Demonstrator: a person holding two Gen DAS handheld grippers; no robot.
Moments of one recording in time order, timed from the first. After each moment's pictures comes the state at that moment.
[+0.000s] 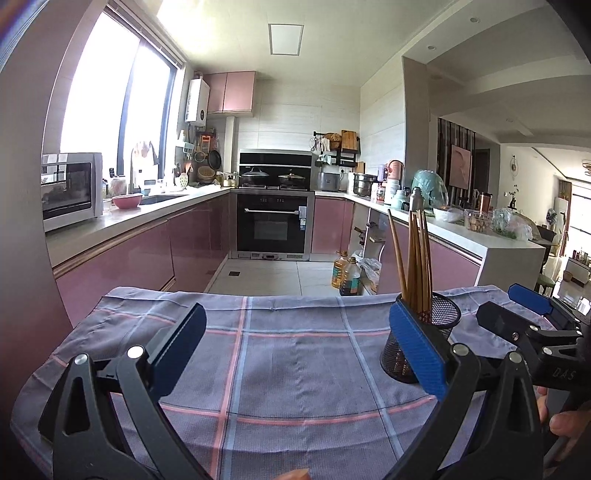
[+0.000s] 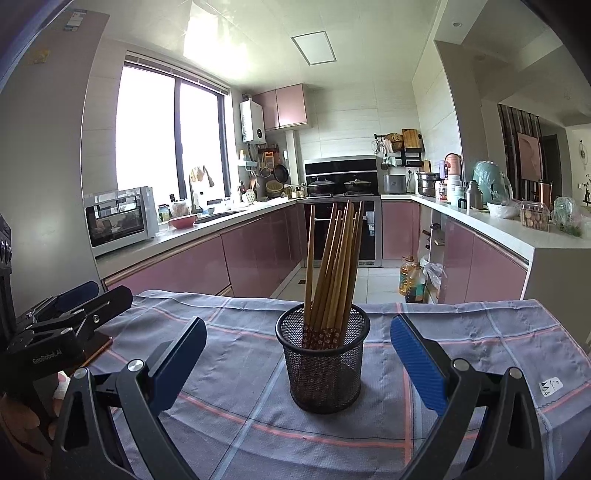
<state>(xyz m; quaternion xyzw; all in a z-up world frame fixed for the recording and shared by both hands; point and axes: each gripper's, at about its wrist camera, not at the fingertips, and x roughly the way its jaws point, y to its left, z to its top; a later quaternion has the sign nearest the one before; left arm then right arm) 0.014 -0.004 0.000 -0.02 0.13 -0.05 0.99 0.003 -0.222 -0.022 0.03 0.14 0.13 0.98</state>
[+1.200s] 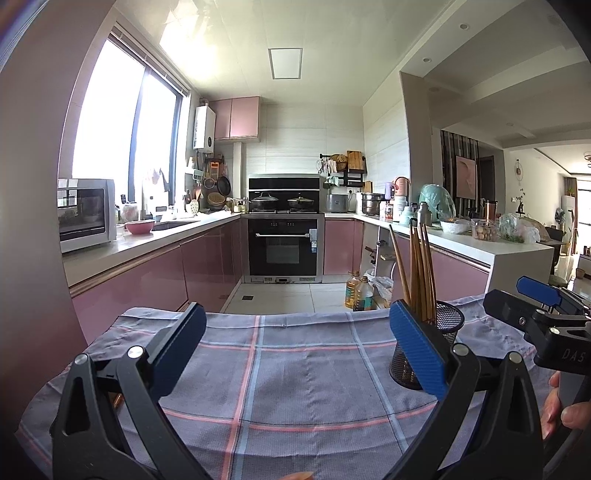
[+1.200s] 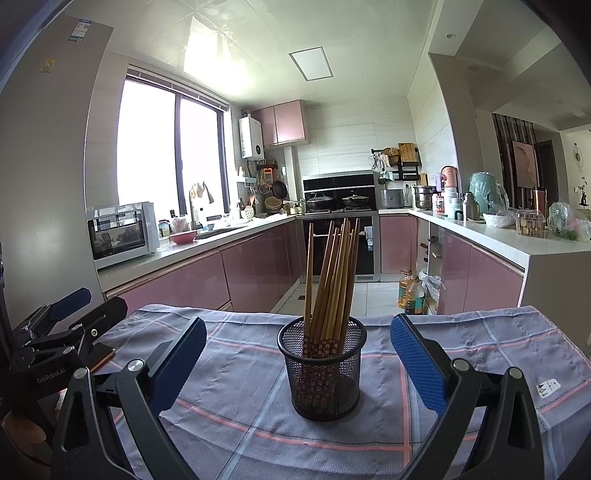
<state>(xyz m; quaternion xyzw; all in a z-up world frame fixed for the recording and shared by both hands) -0.007 -0.010 0.001 0.00 0.09 -0.03 1.00 -0.006 -0.222 -0.020 0.03 0.11 0.12 0.99</state>
